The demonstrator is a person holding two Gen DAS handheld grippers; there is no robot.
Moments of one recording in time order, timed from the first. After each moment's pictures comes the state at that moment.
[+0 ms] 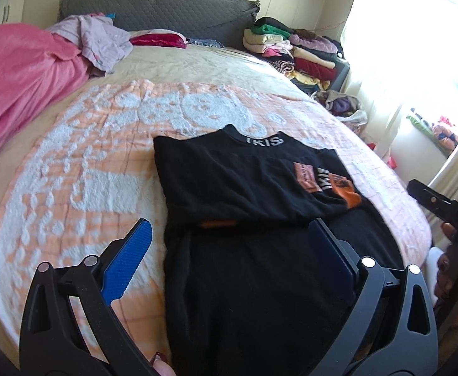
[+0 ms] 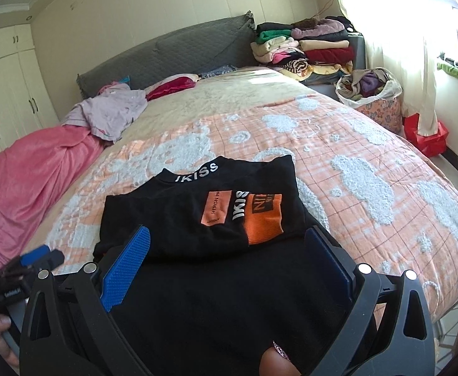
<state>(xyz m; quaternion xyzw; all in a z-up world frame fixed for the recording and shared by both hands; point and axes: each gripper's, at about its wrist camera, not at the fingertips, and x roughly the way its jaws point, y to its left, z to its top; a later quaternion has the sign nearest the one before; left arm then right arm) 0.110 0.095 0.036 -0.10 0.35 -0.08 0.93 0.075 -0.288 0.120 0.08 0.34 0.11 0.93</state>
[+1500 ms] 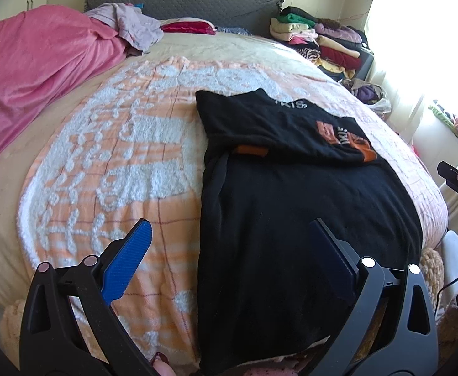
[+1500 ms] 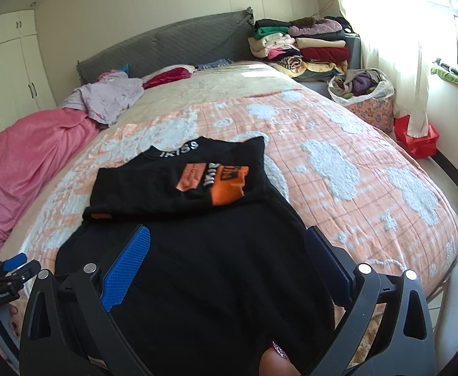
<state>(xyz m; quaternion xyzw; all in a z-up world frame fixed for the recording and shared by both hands) 0.028 0.100 0.008 -0.08 0.39 -0.01 0.92 0.023 -0.331 0.109 0.05 0.36 0.10 0.93</state>
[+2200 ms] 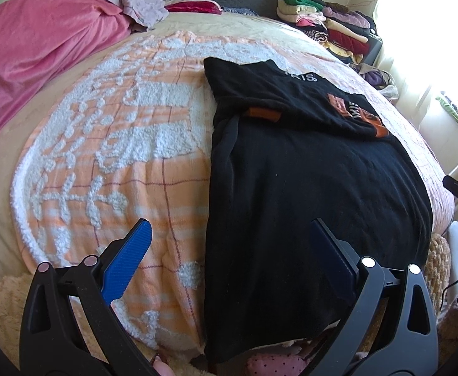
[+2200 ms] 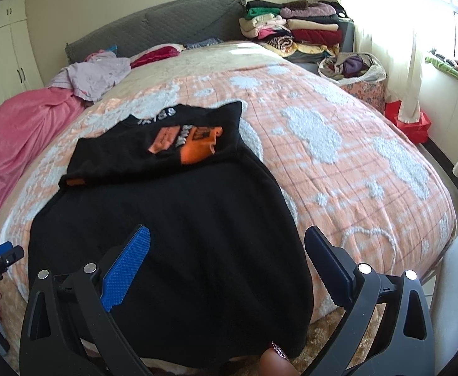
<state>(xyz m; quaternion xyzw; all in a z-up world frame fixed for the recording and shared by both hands) 0.022 0.104 -0.022 -0.09 0.43 -0.01 0.90 0.013 -0.355 0.067 0.03 0.41 0.08 0.91</state>
